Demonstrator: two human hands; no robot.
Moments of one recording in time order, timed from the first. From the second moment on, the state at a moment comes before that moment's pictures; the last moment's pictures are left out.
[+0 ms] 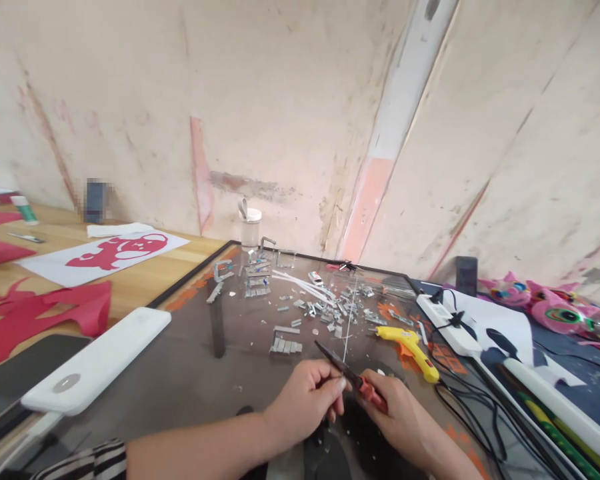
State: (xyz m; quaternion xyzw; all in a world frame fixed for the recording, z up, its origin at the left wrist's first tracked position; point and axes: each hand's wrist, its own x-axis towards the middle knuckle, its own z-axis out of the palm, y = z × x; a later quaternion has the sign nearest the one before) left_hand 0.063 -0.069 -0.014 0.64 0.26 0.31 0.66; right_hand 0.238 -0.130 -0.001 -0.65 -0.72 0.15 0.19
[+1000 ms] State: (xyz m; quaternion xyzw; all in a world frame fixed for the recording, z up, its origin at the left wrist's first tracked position) left_hand 0.064 -0.068 -0.018 0.61 0.26 0.31 0.68; right_hand 0.242 -0.125 -0.015 -0.64 -0.74 0.15 0.14
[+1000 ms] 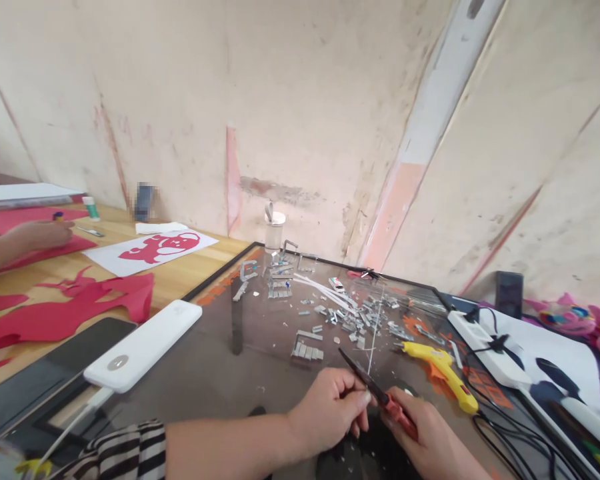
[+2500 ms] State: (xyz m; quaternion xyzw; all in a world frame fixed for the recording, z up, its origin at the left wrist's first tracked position) left_hand 0.066 -0.070 0.003 0.54 0.31 0.33 0.71; right_hand 0.237 -0.121 -0.022 -0.66 -0.71 0.00 0.23
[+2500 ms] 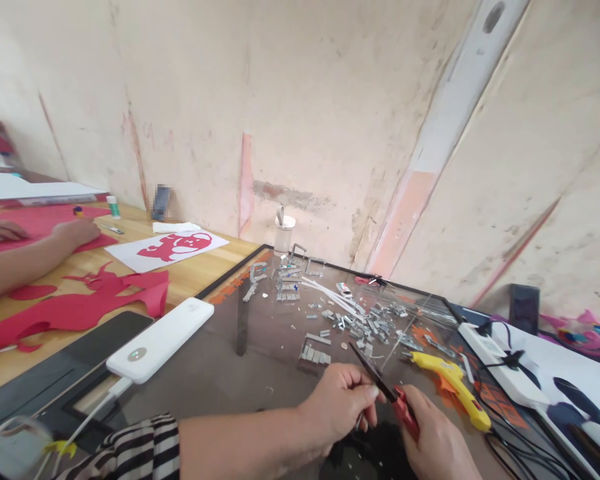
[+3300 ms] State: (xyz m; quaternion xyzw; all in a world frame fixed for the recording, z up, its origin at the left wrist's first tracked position) left_hand 0.045 -0.052 0.018 0.75 0.21 0.29 0.56; right_hand 0.229 -0.128 -0.009 -0.62 -0.72 0.19 0.25
